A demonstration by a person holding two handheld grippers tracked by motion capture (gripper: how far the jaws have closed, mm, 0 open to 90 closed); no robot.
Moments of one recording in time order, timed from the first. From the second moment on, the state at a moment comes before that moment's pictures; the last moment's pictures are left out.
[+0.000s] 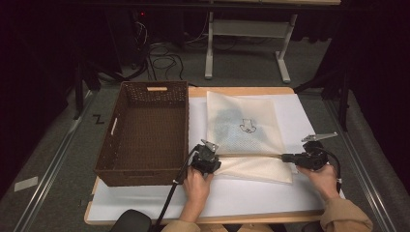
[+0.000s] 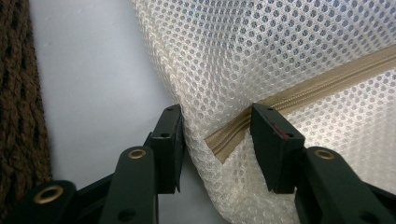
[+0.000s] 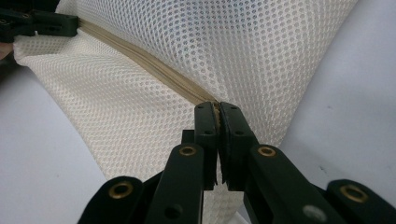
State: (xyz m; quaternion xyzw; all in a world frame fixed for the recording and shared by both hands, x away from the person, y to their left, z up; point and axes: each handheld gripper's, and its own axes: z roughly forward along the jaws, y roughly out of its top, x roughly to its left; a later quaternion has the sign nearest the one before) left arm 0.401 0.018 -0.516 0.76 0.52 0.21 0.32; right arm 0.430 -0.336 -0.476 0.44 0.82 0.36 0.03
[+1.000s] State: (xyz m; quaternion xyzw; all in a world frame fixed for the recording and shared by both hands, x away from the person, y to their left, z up) left arm 0.401 0.018 -0.516 0.76 0.52 0.21 0.32; right arm 0.424 -0.350 -0.477 0.45 0.82 0.35 0.04
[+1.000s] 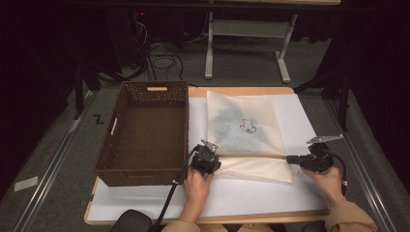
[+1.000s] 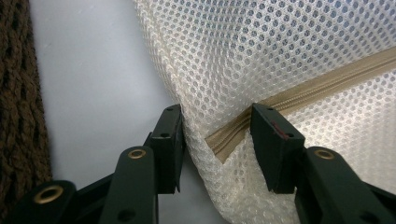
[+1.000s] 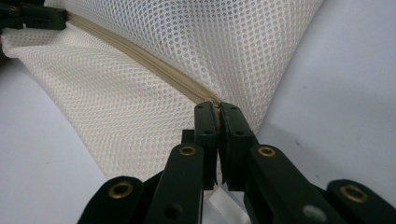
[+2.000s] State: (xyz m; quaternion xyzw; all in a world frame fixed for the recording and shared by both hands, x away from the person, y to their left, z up) left arm 0.401 0.013 -0.514 0.77 0.51 0.23 0.30; right arm 0.417 -0.340 -0.470 0.46 0.81 0.36 0.10
